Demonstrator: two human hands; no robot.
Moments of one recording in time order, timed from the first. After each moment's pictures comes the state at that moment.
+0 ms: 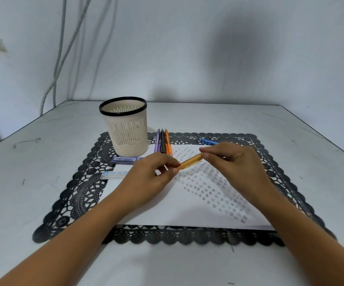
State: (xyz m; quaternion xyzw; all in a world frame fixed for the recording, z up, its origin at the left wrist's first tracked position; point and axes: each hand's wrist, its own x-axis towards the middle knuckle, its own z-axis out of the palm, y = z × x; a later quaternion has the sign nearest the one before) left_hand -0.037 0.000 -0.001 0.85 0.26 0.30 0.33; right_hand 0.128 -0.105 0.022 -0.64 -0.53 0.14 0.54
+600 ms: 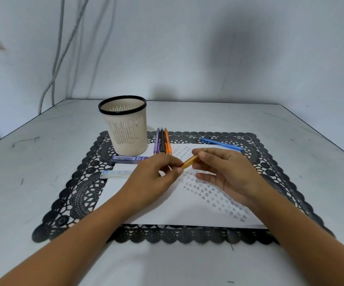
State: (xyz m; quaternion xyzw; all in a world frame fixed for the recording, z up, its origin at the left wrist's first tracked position) left_hand -0.033 -0.004 -0.003 0.85 0.27 0.31 0.35; right_hand 0.125 -0.095 0.017 -0.52 -0.34 0.49 0.62
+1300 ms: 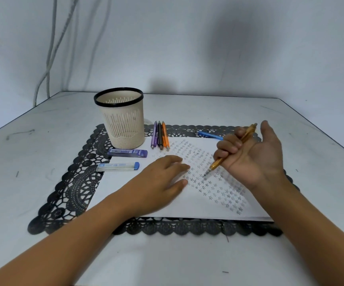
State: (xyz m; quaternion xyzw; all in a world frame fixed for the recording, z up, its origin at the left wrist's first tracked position) left_hand -0.032 -0.014 -0.013 0.95 0.21 0.15 0.17; right_hand 0.152 -0.096 0.025 -0.26 -0.12 0.54 0.79
